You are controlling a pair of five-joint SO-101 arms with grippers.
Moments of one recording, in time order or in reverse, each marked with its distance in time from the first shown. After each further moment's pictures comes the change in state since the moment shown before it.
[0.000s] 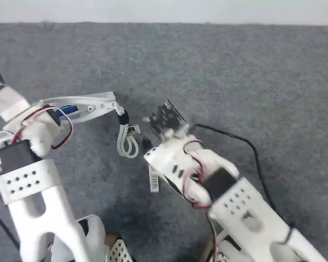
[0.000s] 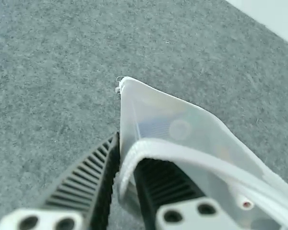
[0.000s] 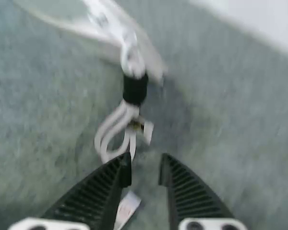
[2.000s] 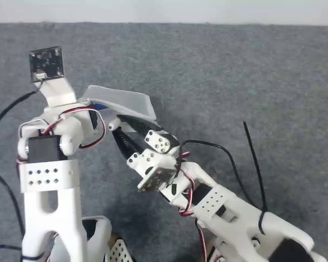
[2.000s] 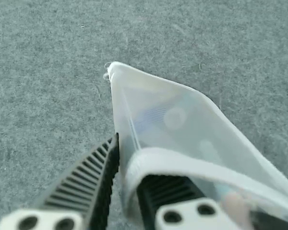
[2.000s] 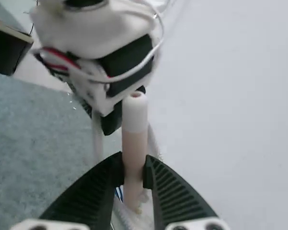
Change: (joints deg) left arm 17.4 0.0 -1.1 2.2 -7.9; right arm -4.4 14.6 26.7 -88.2 30.5
